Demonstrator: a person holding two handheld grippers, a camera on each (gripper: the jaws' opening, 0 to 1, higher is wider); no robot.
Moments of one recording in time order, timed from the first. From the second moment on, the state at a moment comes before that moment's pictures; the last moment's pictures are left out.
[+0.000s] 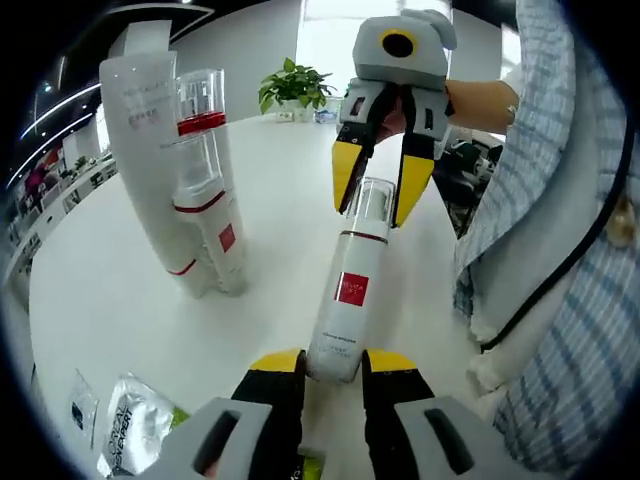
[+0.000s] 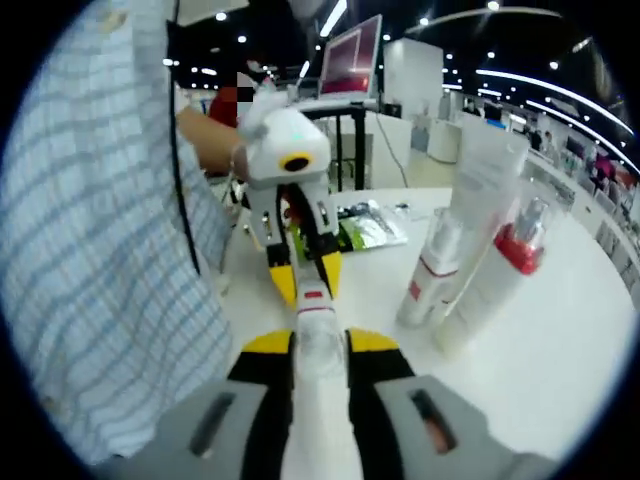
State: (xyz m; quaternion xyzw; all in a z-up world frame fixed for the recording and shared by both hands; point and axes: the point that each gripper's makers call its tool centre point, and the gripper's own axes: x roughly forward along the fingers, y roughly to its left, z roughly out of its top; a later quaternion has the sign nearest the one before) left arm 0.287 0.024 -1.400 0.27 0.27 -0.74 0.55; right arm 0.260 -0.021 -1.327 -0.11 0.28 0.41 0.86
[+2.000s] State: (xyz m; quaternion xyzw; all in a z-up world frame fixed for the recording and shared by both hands) left arm 0.292 0.034 -1.396 0.24 0.27 -0.74 0.57; right arm 0.300 0.031 -1.315 -0.16 0.23 0.39 0.88
